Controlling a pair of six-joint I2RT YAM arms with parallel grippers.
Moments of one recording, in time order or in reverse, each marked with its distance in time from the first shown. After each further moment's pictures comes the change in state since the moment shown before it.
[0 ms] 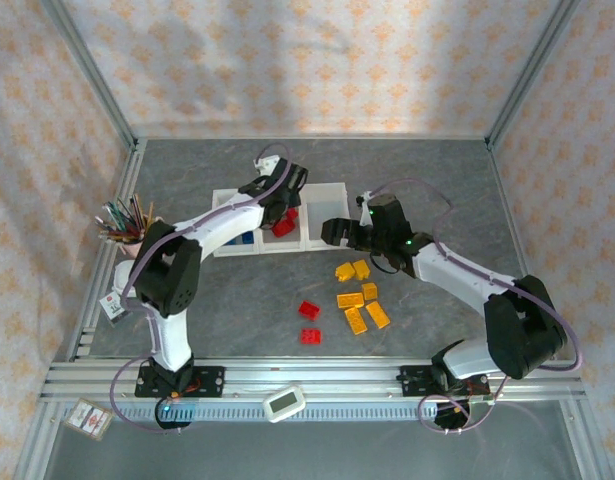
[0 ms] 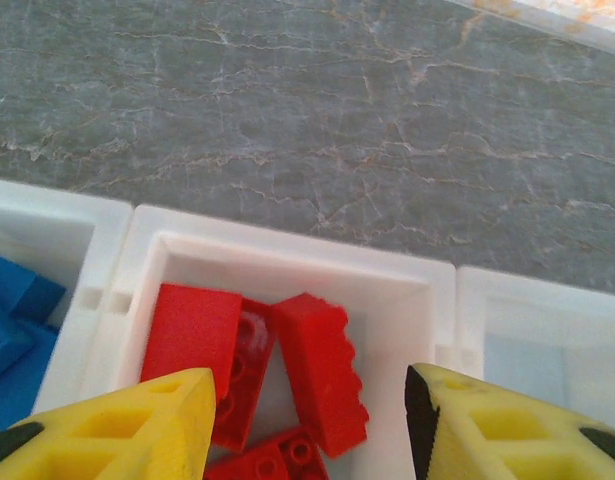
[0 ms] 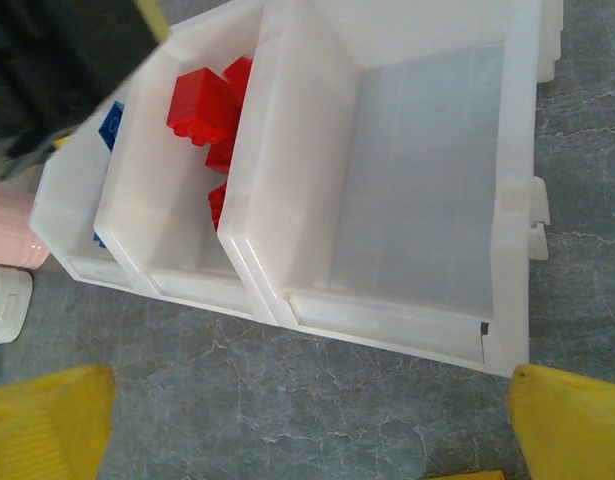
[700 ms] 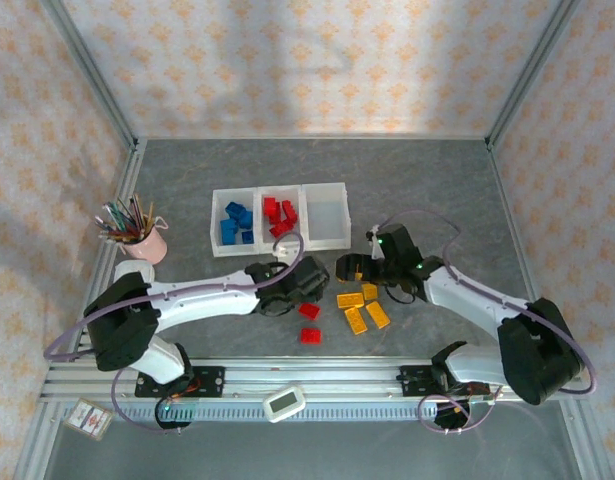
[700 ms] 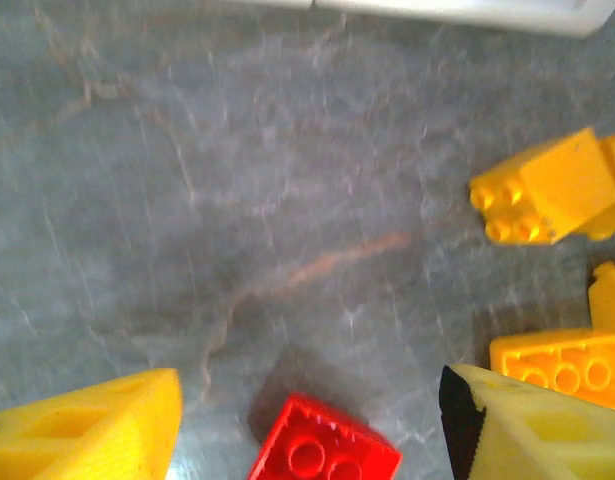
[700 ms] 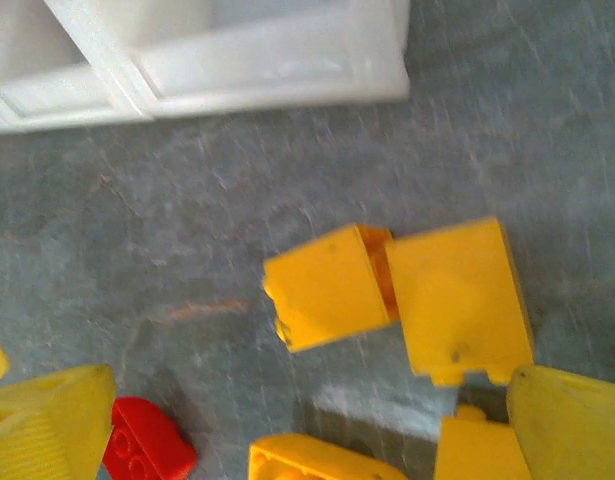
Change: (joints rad) left arm -0.504 -0.344 -0.493 -0.121 0.086 -0.413; right arm 0.004 -0.159 -0.233 -0.148 -0.029 -0.008
